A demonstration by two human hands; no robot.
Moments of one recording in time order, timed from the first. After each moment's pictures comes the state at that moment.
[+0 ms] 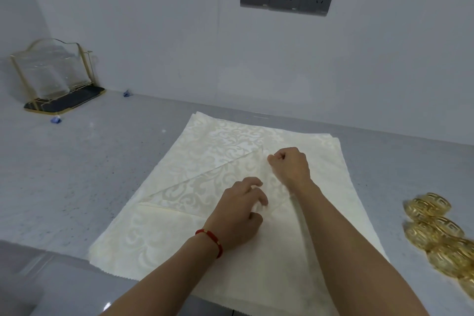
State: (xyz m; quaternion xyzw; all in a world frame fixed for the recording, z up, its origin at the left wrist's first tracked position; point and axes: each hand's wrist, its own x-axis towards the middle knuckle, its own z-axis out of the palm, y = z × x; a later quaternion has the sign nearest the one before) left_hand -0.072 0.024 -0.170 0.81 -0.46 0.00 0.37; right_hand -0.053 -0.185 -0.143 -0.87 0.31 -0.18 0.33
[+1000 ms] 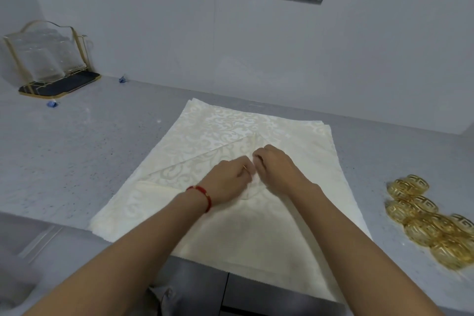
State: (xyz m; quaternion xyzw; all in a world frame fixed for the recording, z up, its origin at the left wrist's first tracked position) left_hand -0.065 0.031 -0.125 0.83 -0.39 -0.13 0.38; right_hand -0.107 -0.148 -0.140 -0.98 0.07 -0.13 0.11
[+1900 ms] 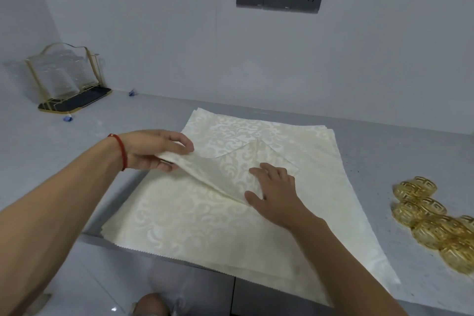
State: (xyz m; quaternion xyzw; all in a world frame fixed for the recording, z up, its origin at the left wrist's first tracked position) left_hand 0.028 0.145 -0.045 0.75 -0.17 -0.40 0.50; right_hand -0.152 -0.117 -0.161 -0.98 0.08 -0.09 0.18
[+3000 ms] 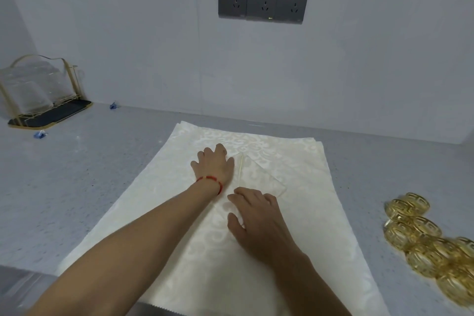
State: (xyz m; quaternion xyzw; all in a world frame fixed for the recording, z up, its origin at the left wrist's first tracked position) left_hand 0.022 -0.049 -0.135 0.95 -0.18 0.01 0.26; right_hand -0.151 -0.115 -0.178 -0.96 0.01 -0.24 0.13
